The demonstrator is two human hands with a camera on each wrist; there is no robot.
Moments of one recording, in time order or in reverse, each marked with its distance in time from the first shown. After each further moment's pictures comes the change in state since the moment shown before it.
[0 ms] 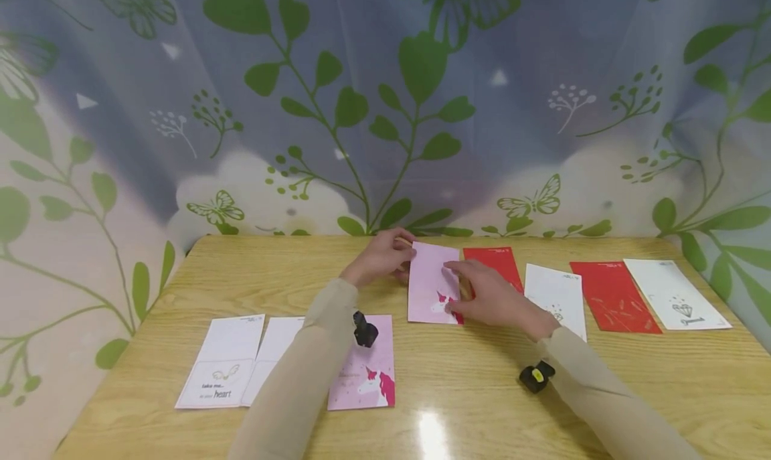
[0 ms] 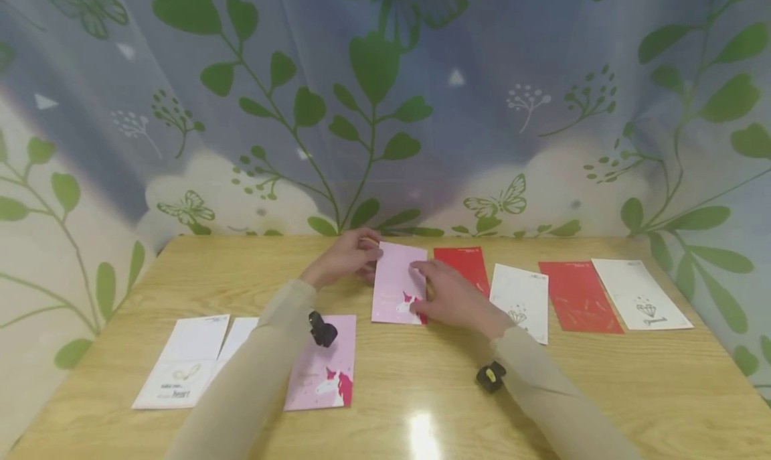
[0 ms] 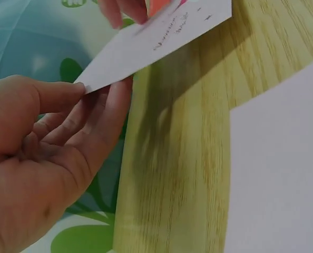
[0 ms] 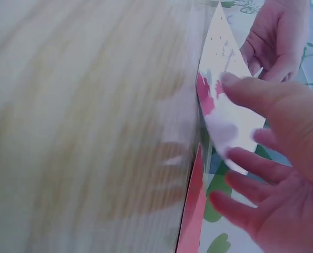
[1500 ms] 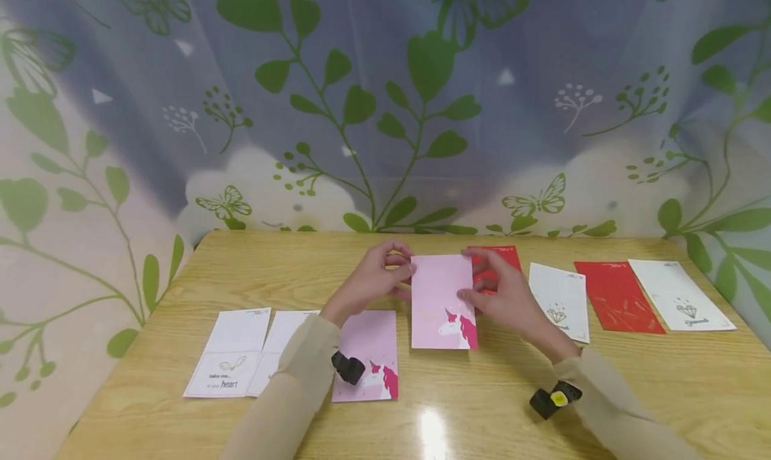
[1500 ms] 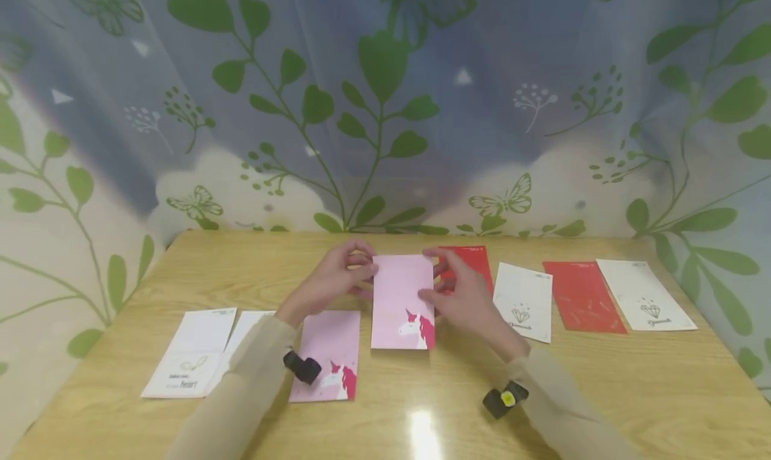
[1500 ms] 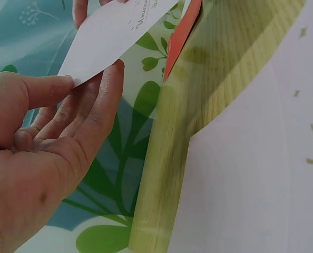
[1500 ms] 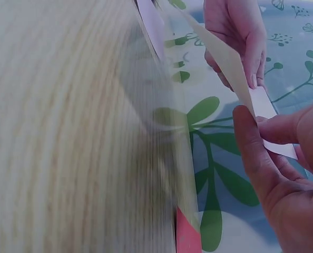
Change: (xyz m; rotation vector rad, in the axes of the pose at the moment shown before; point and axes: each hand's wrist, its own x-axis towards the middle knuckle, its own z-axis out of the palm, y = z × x) left_hand -0.067 0.004 0.009 -0.191 0.019 0.078; right_hand -0.028 -0.023 -0.003 0.497 0.255 0.123
